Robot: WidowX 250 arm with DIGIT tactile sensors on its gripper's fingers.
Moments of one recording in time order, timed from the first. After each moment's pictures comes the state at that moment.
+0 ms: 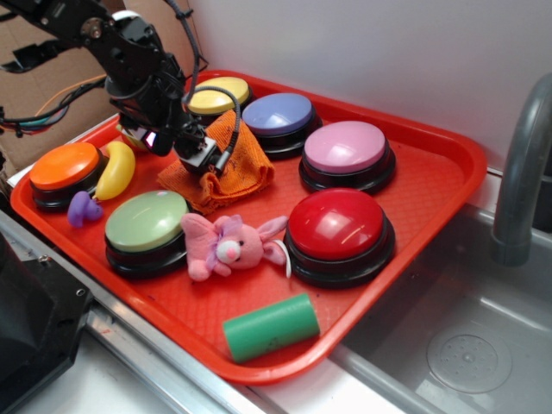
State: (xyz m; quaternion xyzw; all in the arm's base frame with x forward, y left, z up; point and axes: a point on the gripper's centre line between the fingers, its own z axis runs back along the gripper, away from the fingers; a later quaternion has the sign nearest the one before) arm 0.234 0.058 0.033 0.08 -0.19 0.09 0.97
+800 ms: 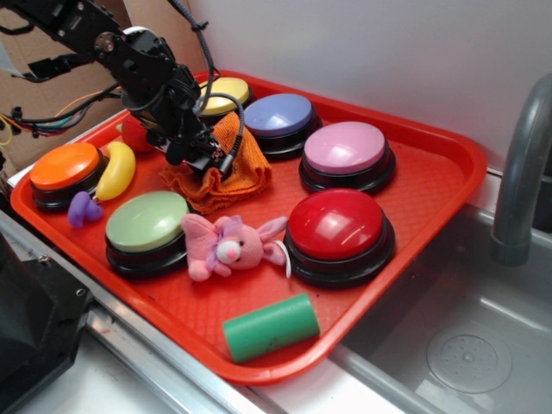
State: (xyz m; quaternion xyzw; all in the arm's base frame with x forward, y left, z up) arm 0.244 0.055 0.019 0.06 -0.20 0.07 0.97
